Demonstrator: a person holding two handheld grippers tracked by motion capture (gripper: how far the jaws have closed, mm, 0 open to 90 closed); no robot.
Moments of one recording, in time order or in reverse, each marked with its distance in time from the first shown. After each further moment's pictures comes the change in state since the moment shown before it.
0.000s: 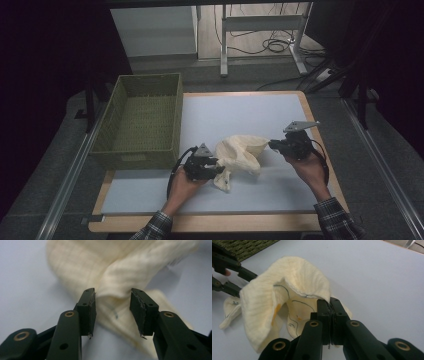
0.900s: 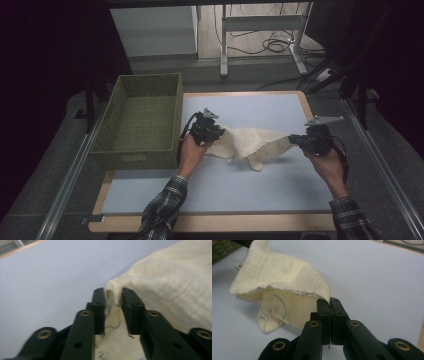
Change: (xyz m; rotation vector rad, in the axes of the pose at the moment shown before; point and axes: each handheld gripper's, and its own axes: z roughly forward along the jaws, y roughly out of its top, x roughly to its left) left arm 0.059 0.076 0.008 -0.012 0.147 -0.108; right arm -0.042 -0.013 -0.031 0.020 -0.105 0.099
